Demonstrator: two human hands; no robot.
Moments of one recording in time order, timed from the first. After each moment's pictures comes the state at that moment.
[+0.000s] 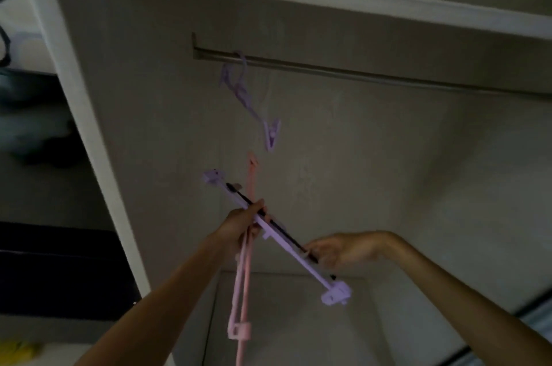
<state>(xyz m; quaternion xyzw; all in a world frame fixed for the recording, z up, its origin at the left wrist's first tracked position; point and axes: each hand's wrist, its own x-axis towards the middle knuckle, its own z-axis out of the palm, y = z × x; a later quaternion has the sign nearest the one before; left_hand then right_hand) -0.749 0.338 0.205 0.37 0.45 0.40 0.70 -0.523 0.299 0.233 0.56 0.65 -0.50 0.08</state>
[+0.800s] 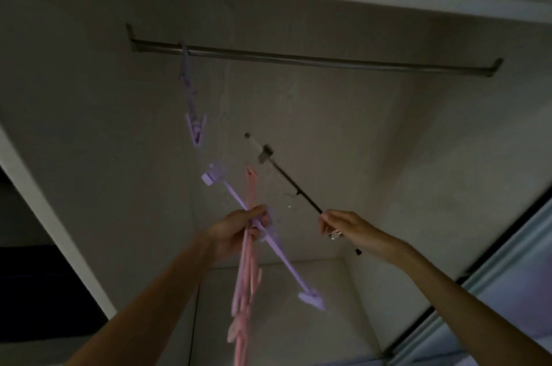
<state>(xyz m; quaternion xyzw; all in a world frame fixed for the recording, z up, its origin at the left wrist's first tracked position) -0.689 0.330 0.191 0.33 0.37 0.30 0.81 -0.466 0.241 0.228 0.61 0.59 -0.43 -0.30</state>
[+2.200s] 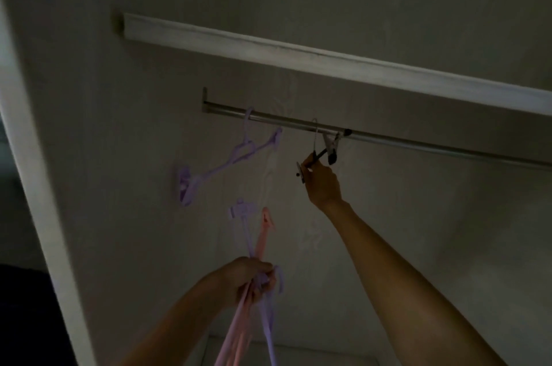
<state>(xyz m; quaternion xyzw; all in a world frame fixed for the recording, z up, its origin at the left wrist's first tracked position) -0.741 0.404 0.214 0.36 0.47 0.28 0.76 -0.572 0.504 0.309 0.68 0.64 -0.08 -0.34</state>
